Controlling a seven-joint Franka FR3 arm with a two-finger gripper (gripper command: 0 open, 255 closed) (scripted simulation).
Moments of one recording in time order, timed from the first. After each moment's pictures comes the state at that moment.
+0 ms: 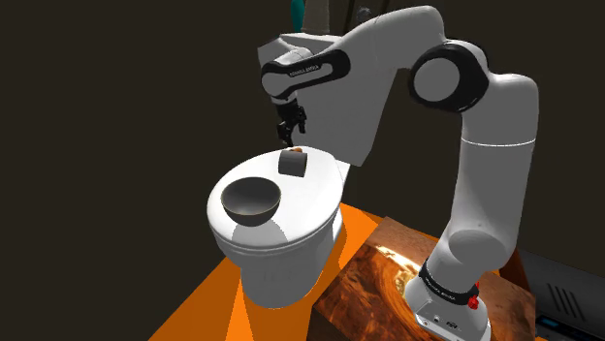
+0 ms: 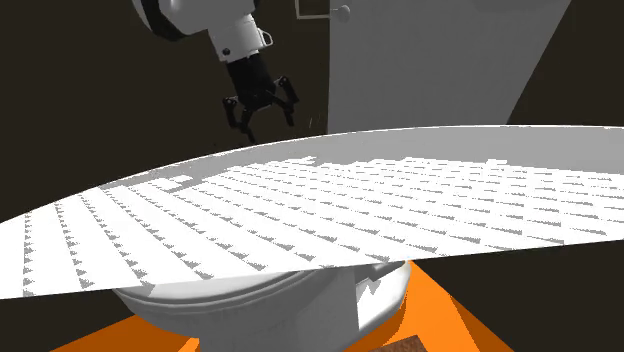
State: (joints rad) arm 0.00 0.31 0.00 -1.61 -0.26 1.74 -0.11
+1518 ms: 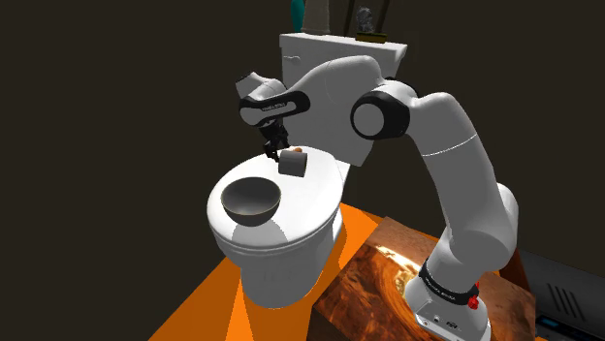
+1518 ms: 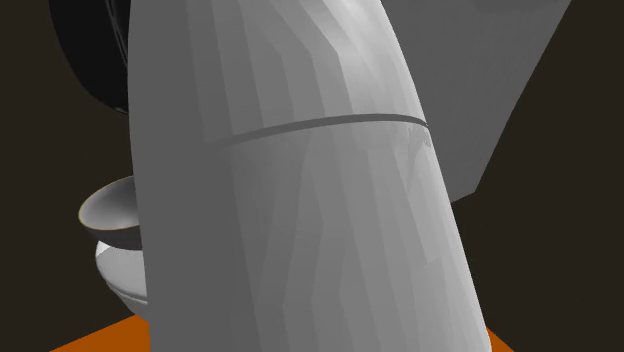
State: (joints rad) arm 0.02 0.74 -0.01 -1.20 -0.33 1.67 -0.21
